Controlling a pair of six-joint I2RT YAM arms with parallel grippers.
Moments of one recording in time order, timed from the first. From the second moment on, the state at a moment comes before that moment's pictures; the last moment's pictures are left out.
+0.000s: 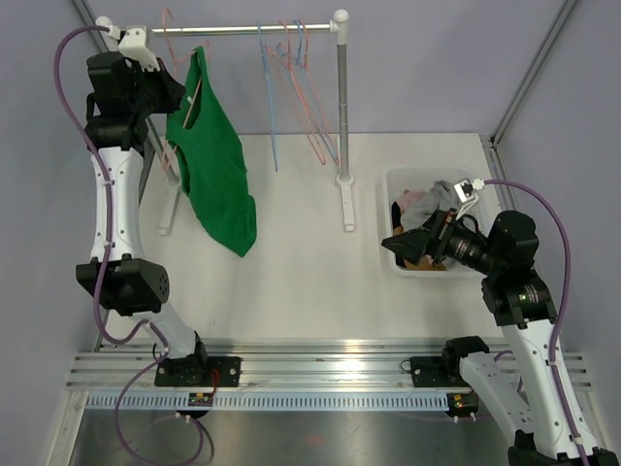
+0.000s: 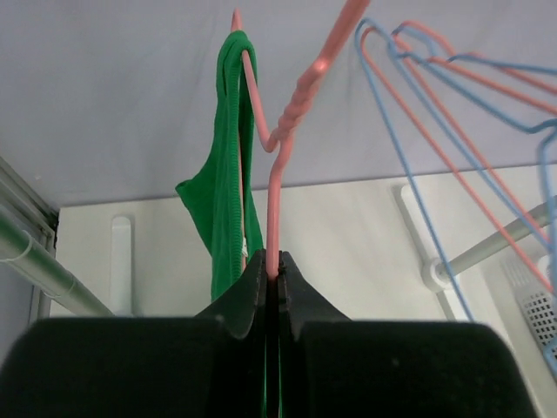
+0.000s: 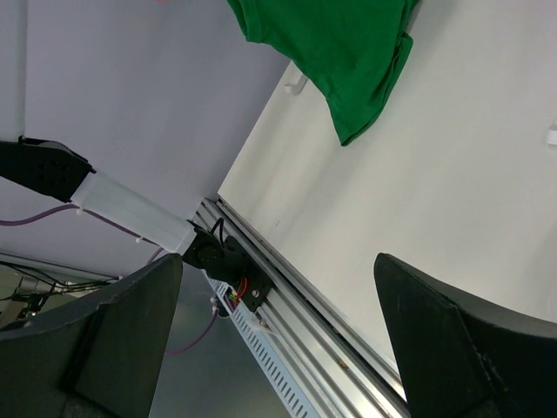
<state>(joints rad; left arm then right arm) 0.13 1.74 2.07 -0.55 0.36 -0.09 0.16 0.68 0.91 -0.42 -0.78 0.65</state>
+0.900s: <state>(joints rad) 0.10 0.79 1.18 -0.71 0.47 -0.31 0.38 0.99 1.00 -0.28 -0.72 0.69</state>
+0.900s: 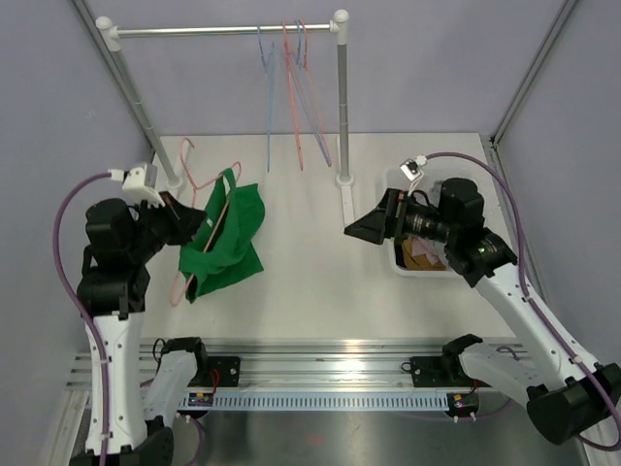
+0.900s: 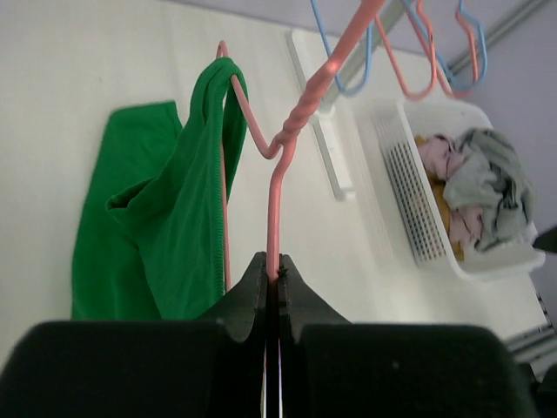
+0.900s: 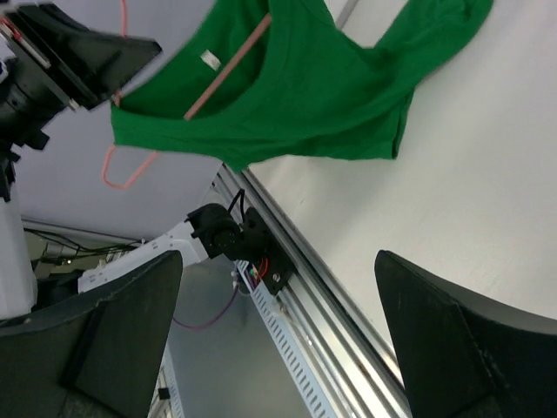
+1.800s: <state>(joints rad) -0.52 0.45 0.47 -0.33 0.47 -0.80 0.85 1.34 0.67 0.25 -0.09 0.58</state>
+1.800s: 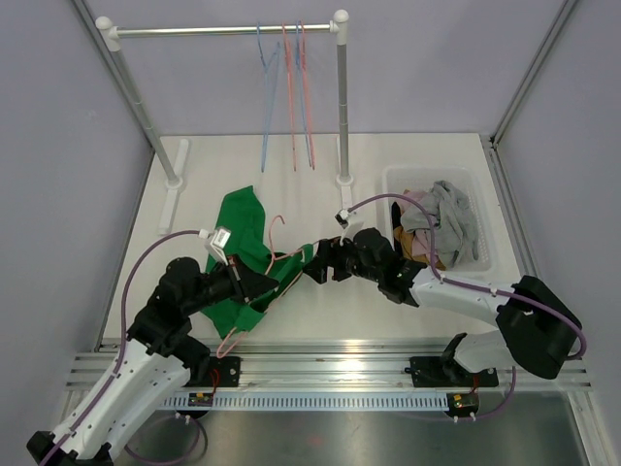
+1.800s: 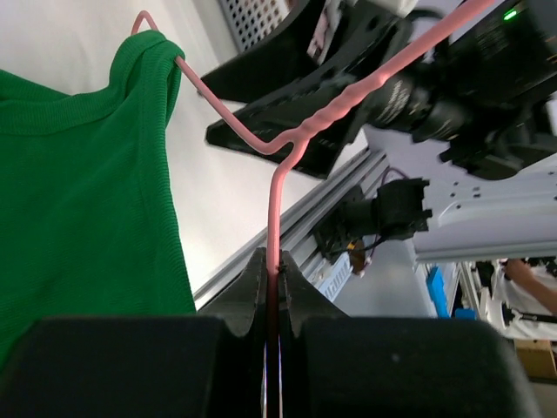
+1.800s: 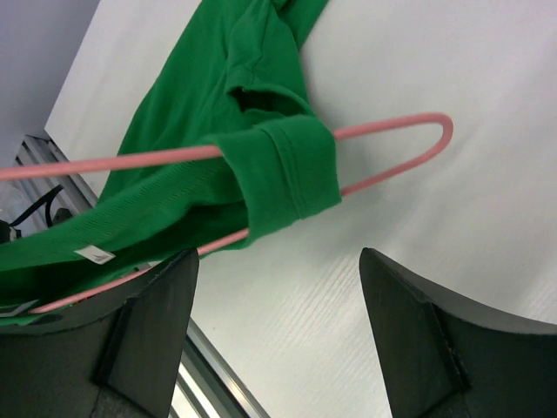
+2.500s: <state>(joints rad) -0.52 0.39 0.48 -0.28 0.46 -0.91 0.86 1.45 0.73 0.33 -0.06 0.47</state>
